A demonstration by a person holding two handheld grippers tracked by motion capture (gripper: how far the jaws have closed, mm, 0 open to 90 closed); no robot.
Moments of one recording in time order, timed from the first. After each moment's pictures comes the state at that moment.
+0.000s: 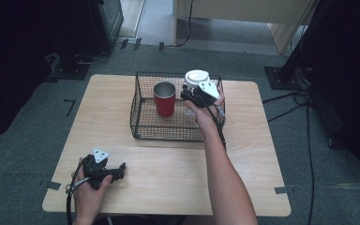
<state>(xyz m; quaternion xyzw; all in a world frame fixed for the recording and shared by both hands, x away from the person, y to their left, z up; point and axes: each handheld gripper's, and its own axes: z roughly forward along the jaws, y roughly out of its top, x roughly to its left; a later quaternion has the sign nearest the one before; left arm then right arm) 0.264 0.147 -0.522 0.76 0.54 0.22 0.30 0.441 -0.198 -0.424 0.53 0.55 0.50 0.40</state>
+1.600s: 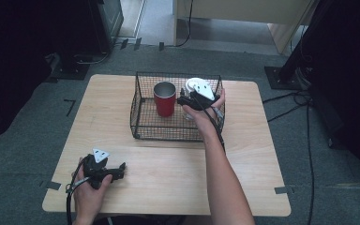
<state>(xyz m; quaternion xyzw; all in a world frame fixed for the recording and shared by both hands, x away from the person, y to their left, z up) 0.265 0.147 -0.522 0.76 0.54 0.22 0.30 0.442 -0.192 -0.438 0.55 0.57 0.45 0.41</state>
